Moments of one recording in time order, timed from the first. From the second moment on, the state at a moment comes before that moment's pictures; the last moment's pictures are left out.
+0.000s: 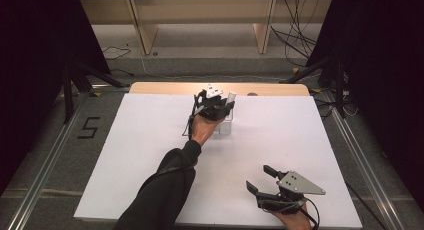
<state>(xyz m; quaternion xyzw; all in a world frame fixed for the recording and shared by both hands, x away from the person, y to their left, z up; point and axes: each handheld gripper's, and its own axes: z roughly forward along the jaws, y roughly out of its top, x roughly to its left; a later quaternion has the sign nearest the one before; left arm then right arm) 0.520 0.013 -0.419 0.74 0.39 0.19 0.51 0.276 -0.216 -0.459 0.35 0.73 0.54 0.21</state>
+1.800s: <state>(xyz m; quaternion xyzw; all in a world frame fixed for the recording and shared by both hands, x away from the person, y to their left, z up) 0.465 0.057 -0.391 0.77 0.36 0.13 0.52 0.278 -0.213 -0.463 0.35 0.74 0.53 0.21</state>
